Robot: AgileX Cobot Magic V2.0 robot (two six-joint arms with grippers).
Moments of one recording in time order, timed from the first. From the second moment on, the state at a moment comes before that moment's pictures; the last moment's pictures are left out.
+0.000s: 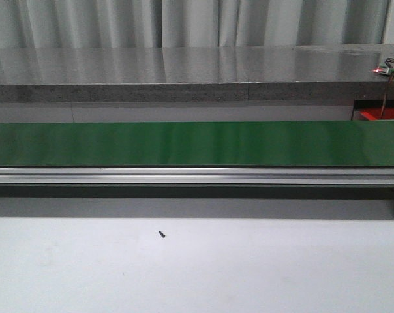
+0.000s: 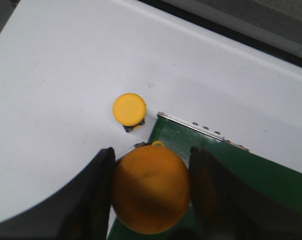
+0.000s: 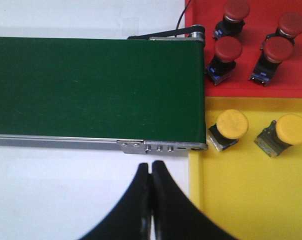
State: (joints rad) left arm 0.27 1.80 -1.78 -0.07 1.07 -0.07; right arm -0.16 0.93 -0.95 0.19 0.87 -0.16
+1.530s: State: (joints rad) left arm 0.09 1.68 -1.37 -0.10 0.84 0.02; right arm -0.16 0.93 -0.95 0.19 0.87 -0.16
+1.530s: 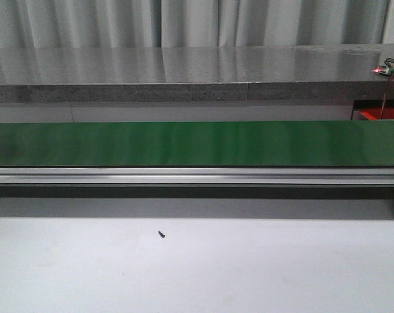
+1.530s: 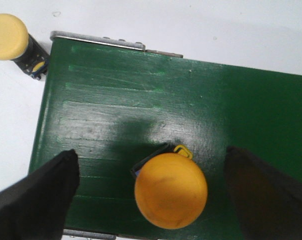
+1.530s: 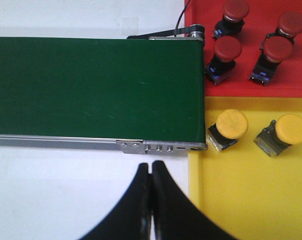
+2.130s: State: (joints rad) left arm 0.29 1.58 -1.37 -0.11 0.73 -0.06; right arm -0.16 0.93 -0.95 0.19 0.87 -0.16
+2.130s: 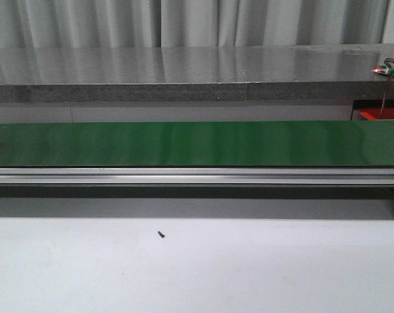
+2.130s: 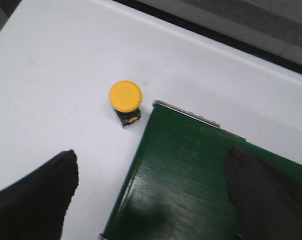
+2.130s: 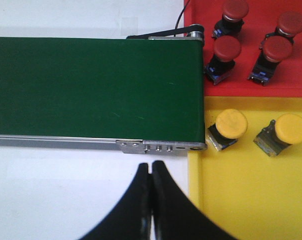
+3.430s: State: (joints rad) left arm 0.35 2.01 -1.41 -0.28 0.39 -0.09; right arm -0.16 0.93 -0.95 0.19 0.87 -0.16
